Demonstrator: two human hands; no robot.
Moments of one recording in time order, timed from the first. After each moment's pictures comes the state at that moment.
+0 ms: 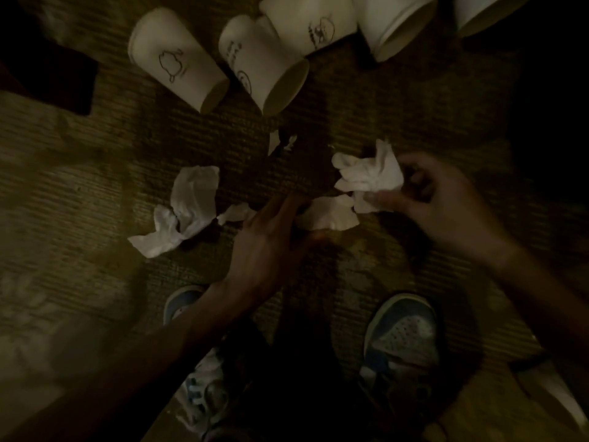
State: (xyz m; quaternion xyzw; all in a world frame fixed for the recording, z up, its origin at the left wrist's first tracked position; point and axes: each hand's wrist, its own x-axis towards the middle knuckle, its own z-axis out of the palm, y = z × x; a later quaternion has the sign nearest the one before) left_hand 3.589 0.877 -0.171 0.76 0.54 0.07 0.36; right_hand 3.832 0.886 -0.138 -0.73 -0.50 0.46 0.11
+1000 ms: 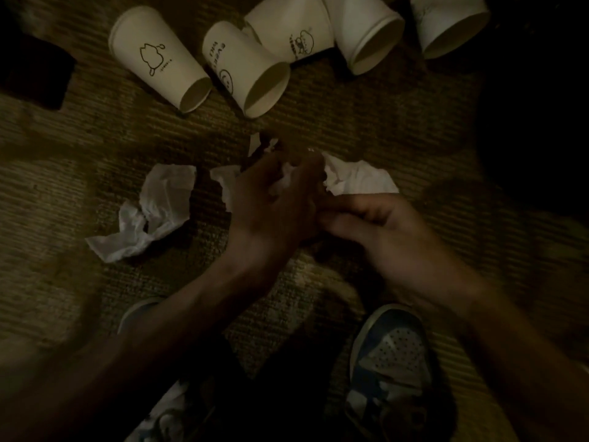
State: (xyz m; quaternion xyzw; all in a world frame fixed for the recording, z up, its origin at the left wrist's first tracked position) left_hand 3.637 0.896 -0.120 0.39 0.57 0.36 0.62; right_hand 3.772 0.860 -0.099 -0.56 -0.33 0.69 0.31
